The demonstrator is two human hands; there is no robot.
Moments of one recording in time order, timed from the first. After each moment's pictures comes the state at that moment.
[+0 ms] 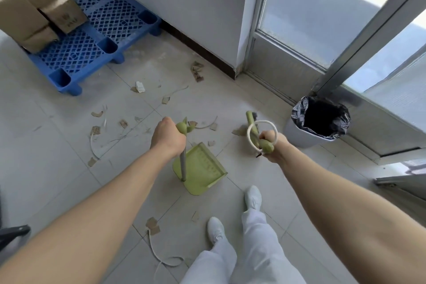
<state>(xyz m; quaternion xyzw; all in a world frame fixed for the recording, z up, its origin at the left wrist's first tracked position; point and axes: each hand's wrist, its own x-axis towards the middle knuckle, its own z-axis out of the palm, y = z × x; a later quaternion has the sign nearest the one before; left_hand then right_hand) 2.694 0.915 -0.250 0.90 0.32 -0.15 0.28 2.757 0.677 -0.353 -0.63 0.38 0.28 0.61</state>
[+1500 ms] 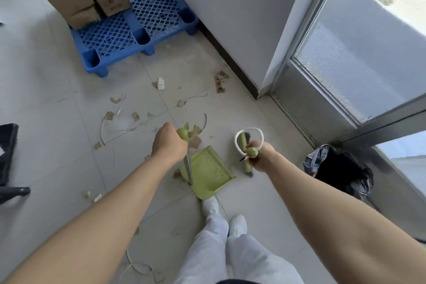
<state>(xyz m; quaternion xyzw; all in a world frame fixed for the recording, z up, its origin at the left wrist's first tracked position) 2.816 0.895 -0.257 0.83 0.46 -0.12 0.29 2.919 0.711 -0.351 -0.64 0.29 0.43 0.56</state>
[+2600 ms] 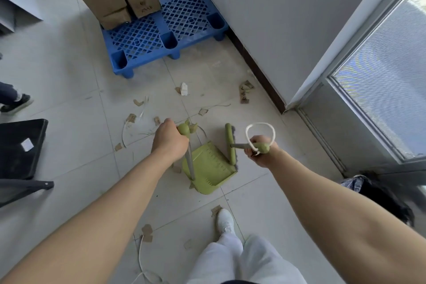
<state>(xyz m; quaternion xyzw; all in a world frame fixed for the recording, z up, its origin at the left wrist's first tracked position) 2.854 1.008 -0.247 0.81 0.49 -0.10 0.31 2.984 0.838 -0.366 -0.64 0.25 0.47 0.55</state>
